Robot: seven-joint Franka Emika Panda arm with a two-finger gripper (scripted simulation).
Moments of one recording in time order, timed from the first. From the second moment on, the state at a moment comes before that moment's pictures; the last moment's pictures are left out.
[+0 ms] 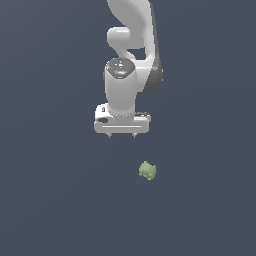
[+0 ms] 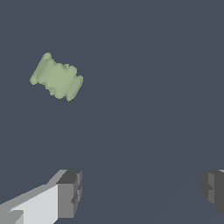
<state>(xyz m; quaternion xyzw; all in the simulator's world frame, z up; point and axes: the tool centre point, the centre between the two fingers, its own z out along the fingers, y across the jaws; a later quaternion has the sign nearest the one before) -0.007 -0.024 0.169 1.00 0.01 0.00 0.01</state>
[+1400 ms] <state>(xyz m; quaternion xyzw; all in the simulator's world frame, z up) 0.006 0.009 0.155 1.00 0.09 -0.01 0.02</state>
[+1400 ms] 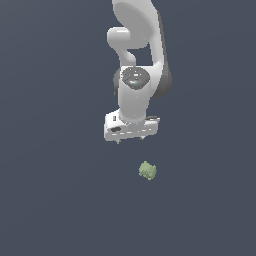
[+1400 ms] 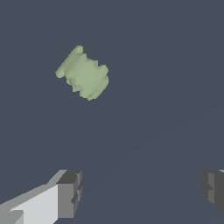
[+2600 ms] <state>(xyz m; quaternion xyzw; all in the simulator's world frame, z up) 0.075 0.069 0.112 0.90 0.43 -0.01 0.01</state>
